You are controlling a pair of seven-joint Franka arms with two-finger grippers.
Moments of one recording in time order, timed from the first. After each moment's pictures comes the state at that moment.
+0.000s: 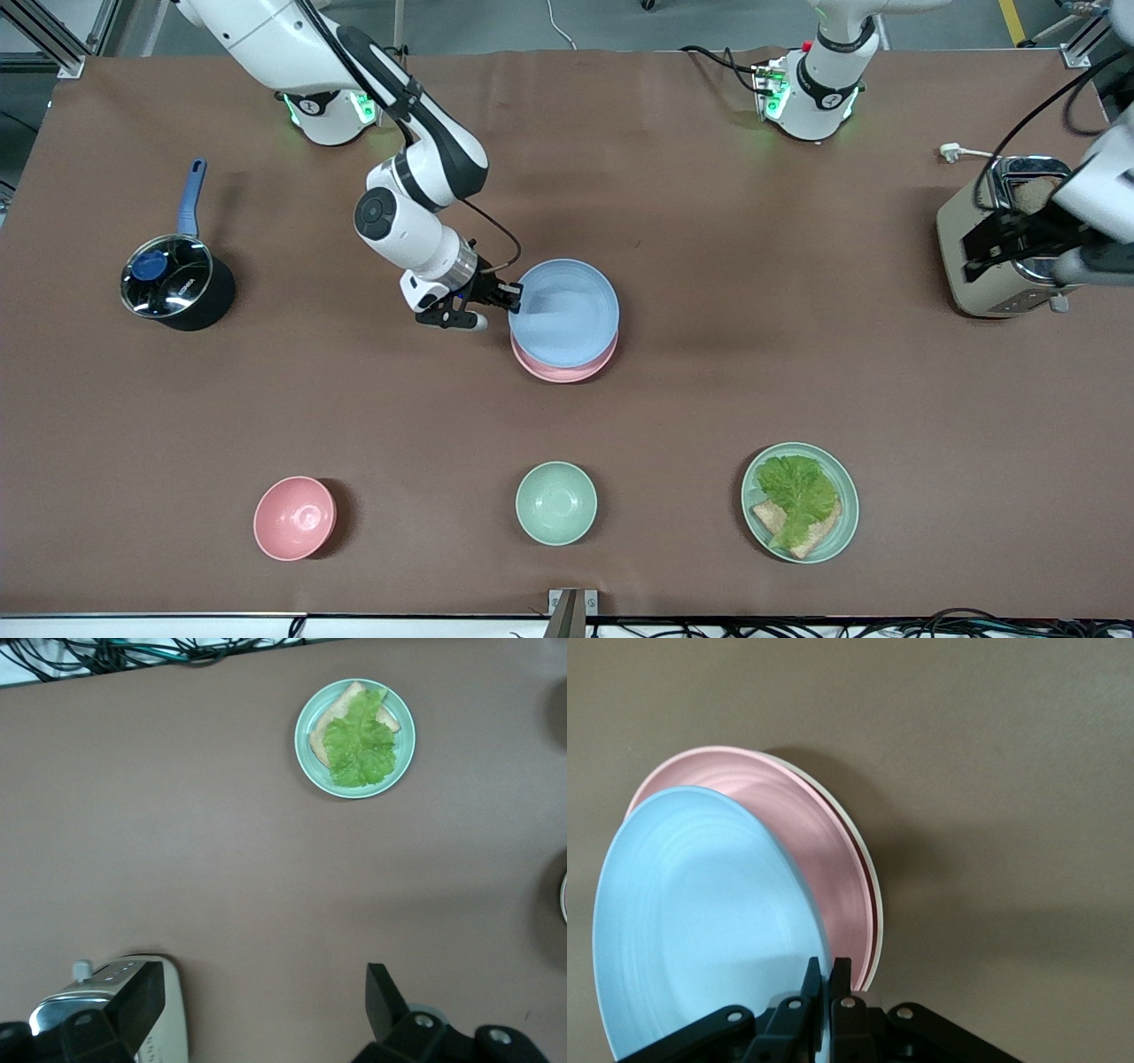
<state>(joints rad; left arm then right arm) -0.03 0.03 -0.03 -1.51 0.04 1.67 0.06 0.27 0.46 0.40 -2.10 0.40 2.76 0.48</state>
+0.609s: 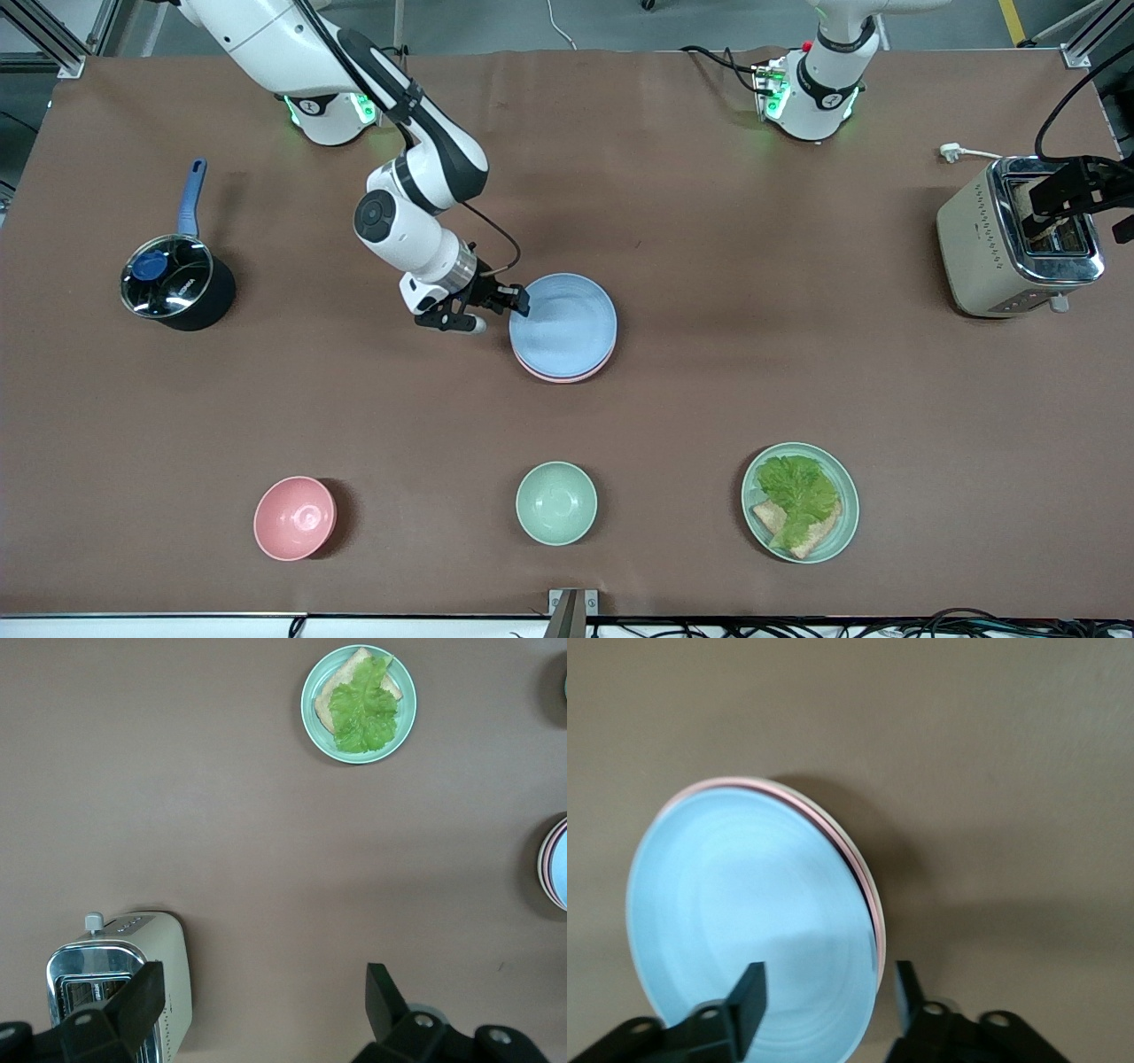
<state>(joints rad) -0.03 0.03 0.03 -1.44 -0.01 1.53 0.10 0.24 0.43 0.39 -2.08 0.40 2.72 0.48</state>
